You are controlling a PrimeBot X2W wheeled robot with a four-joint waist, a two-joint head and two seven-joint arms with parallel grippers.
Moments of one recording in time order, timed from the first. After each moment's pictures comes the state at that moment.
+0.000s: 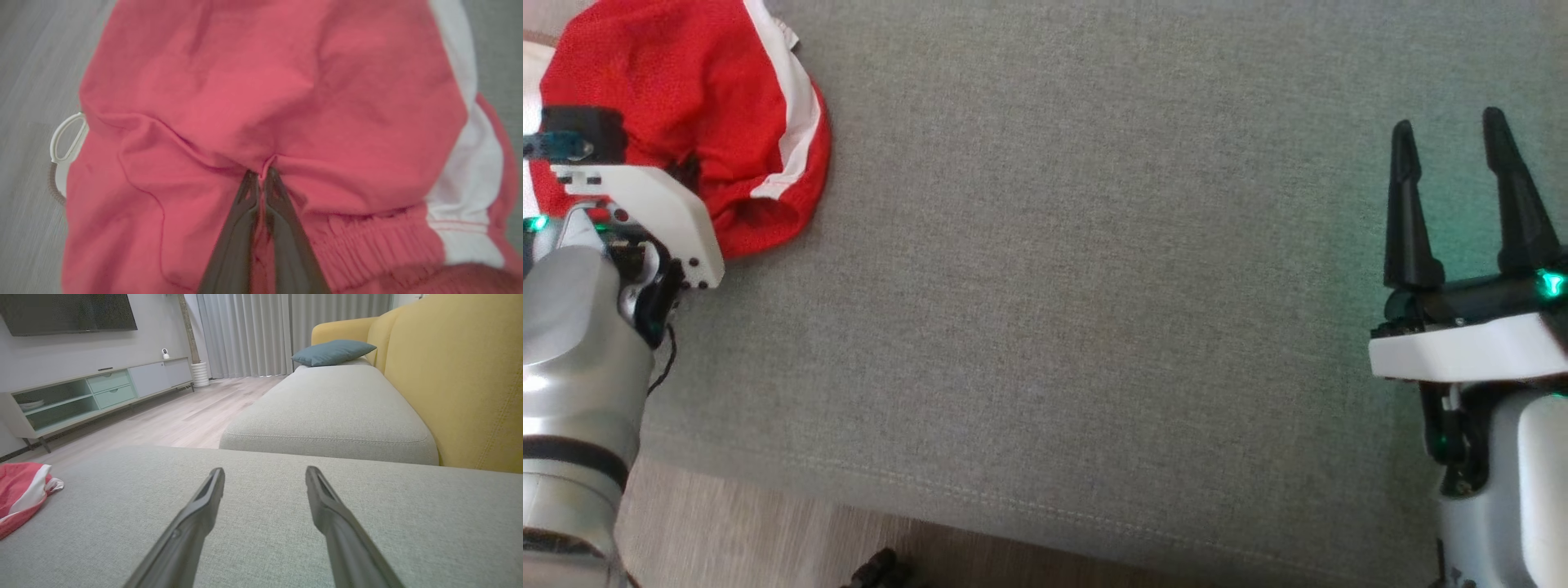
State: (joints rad) left arm -0.88 0.33 -0.40 1.07 -0.44 -0.13 0.05; right arm -0.20 -0.05 -0.02 -0.17 0.05 0.13 -0.03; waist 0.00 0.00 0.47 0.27
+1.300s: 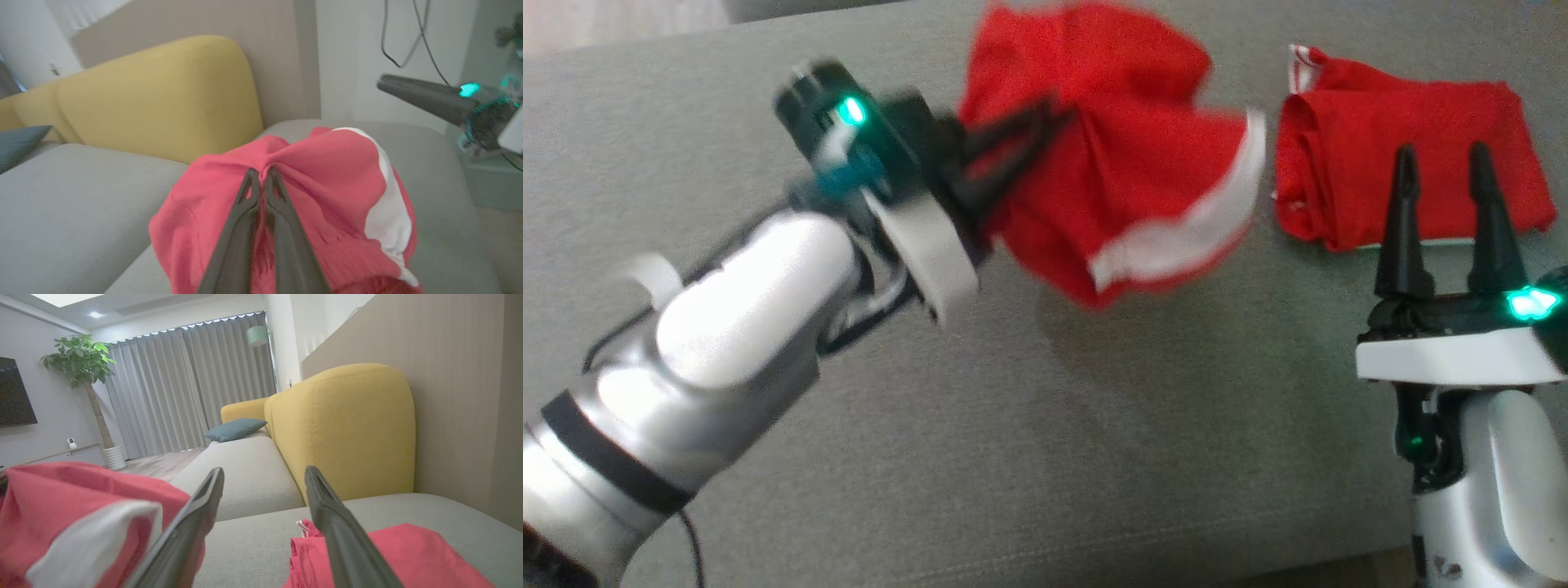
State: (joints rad) left arm -0.97 0.41 -1.04 0.28 -0.61 -0.13 -0.19; right arm -0.24 -0.05 -0.02 0.05 0.24 0.13 -0.22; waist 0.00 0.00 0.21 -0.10
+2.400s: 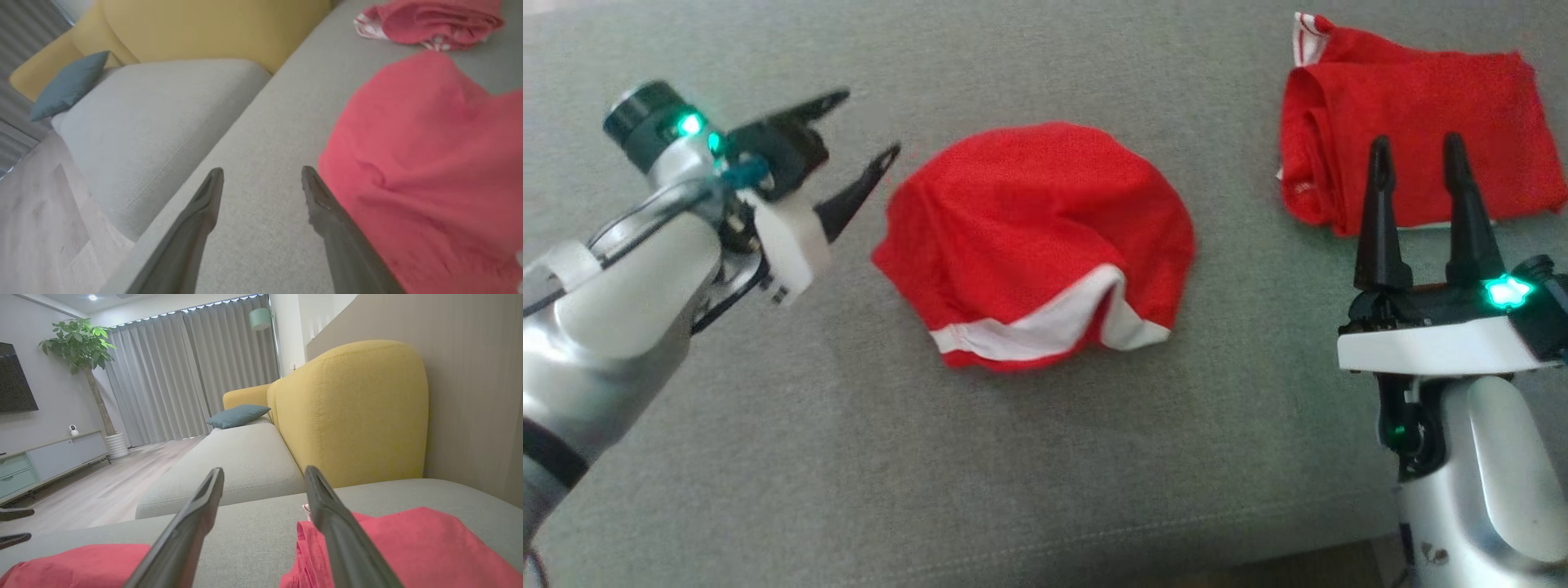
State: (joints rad) left arm -1.05 0.55 -1.24 0.60 -0.53 -0.12 -0.25; right arm -0.27 -0.05 0.02 0.11 0.24 0.13 -0.26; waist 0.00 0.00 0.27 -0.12
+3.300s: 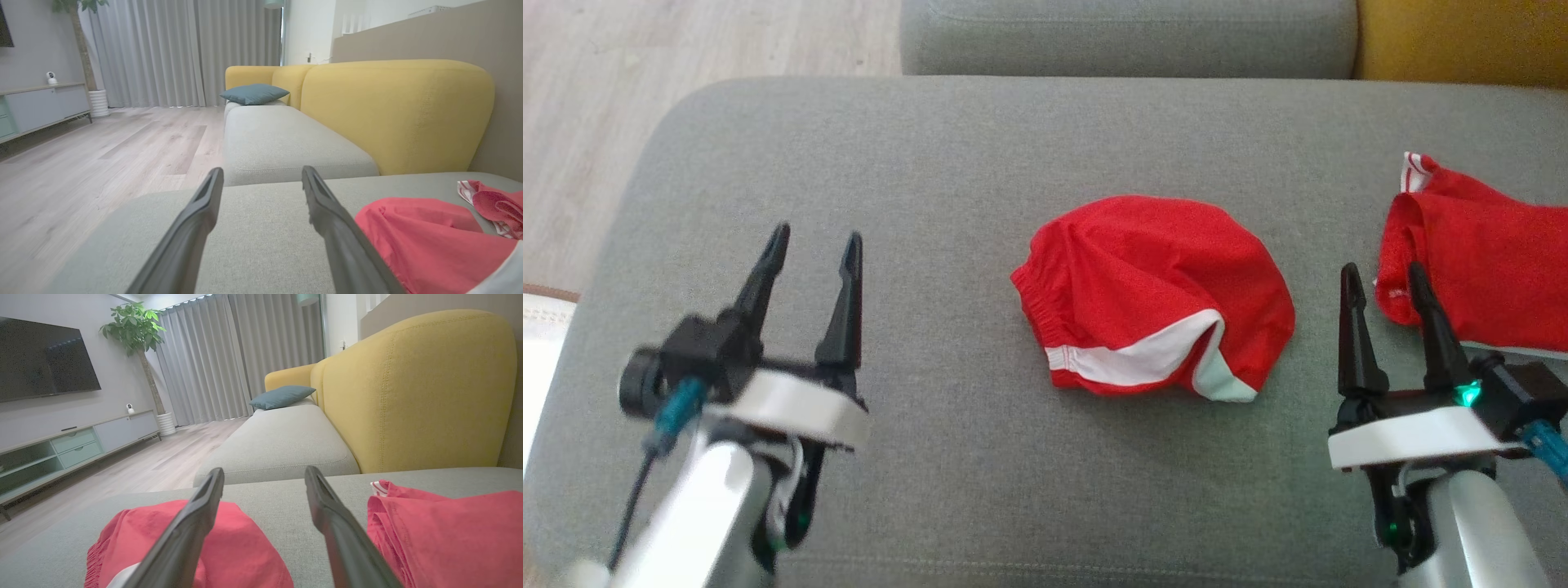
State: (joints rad) left arm -0.27 0.37 -0.49 0.09 -0.45 0.19 -0.26; right arm -0.10 -0.05 0.01 0.18 0.21 0.13 -0.23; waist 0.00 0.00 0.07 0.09
